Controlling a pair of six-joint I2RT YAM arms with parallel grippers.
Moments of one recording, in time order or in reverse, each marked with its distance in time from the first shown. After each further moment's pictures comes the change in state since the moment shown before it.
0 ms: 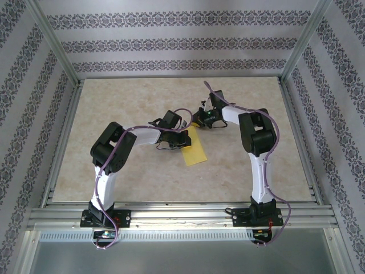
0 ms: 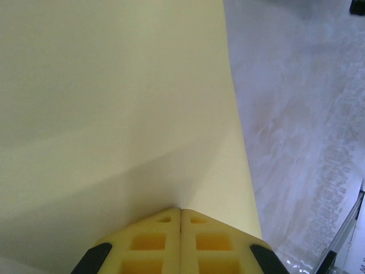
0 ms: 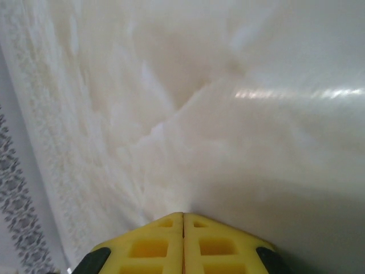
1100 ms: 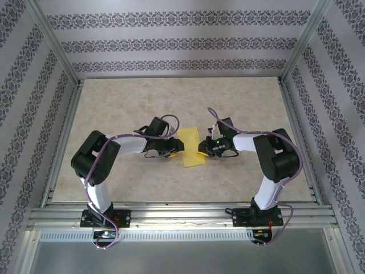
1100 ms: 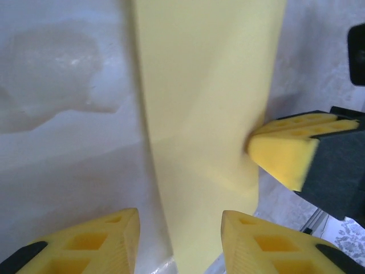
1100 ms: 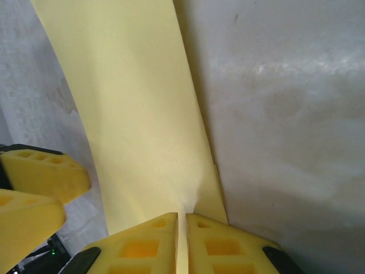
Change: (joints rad) left arm 0.040 -0.234 -0.286 0.060 0.025 -0.119; right arm 0.069 -0.467 -0.723 0.201 0.015 -0.014
